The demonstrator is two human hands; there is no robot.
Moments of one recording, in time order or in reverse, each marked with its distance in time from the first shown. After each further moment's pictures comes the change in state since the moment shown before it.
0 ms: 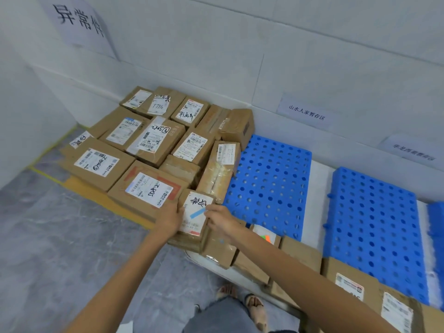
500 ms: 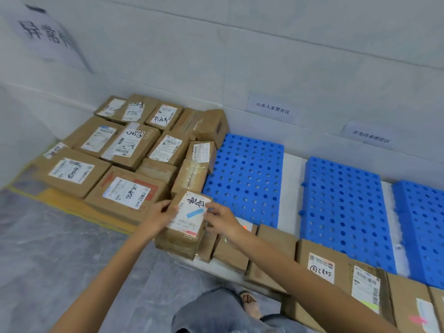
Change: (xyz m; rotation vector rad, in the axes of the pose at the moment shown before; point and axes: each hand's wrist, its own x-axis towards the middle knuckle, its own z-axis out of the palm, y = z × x) left_hand -0.051 0.045 -0.007 -0.324 -0.110 0.077; right_hand -0.072 0.017 -0.060 -0.016 0.038 -0.170
